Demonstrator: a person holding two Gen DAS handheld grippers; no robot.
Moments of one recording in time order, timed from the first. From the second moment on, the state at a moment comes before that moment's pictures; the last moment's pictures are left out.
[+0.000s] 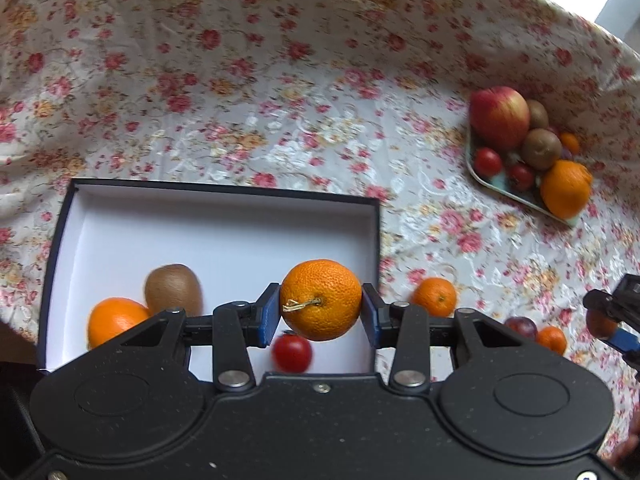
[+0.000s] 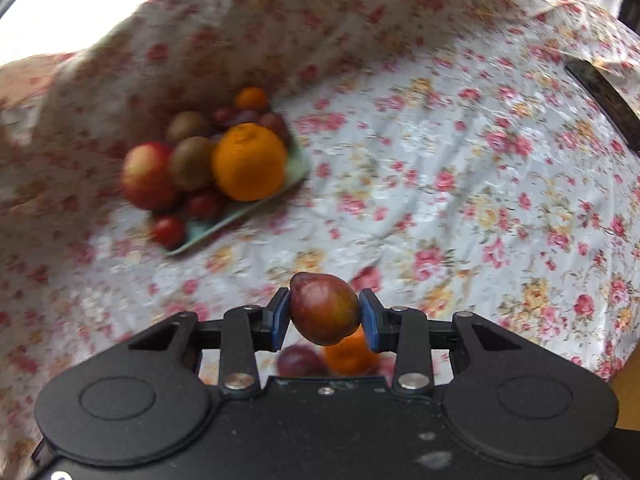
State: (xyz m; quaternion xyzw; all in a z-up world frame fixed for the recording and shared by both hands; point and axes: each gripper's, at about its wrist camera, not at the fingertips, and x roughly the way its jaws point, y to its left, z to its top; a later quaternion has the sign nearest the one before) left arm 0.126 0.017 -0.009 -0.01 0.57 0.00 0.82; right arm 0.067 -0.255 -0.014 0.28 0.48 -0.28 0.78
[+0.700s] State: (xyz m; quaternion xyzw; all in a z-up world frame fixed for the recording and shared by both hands) left arm 0.144 0.126 -0.021 -0.04 0.57 0.10 0.81; right arm 0.071 -0.049 -0.004 0.14 0.50 -0.06 0.85
